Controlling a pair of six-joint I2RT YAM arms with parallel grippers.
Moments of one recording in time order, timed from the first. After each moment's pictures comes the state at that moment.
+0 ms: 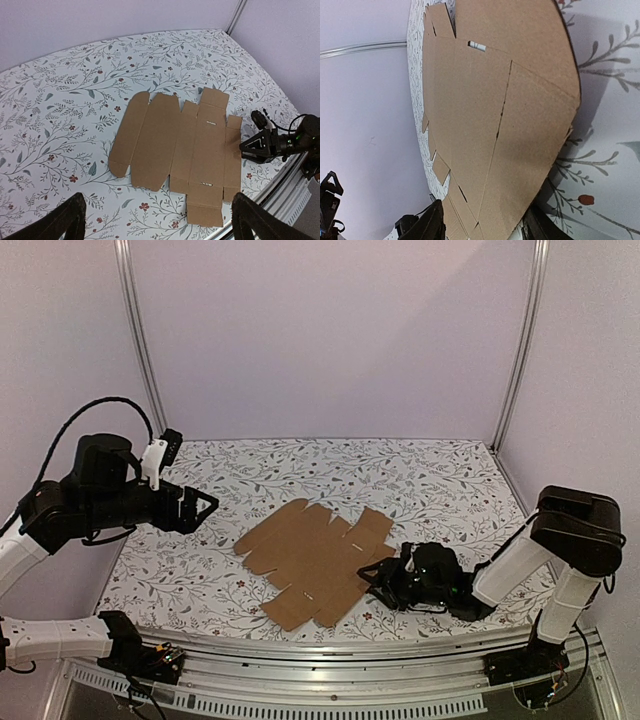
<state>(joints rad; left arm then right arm) -0.70 0.80 0.97 -0.72 -0.09 -0.28 0.99 1.77 0.41 0.87 -0.01 1.52</state>
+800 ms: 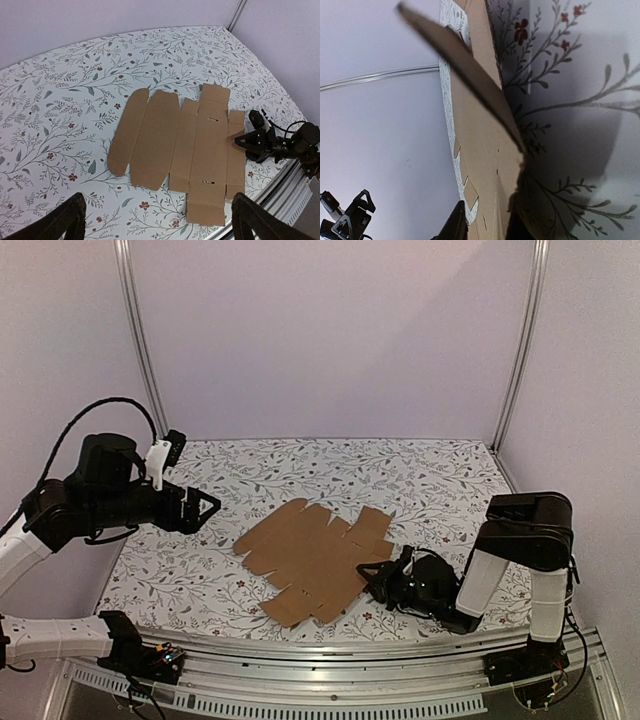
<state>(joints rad) -0.70 0.82 0.97 -0.72 -0.09 -0.28 1.02 2.04 0.41 1.33 0.15 1.65</state>
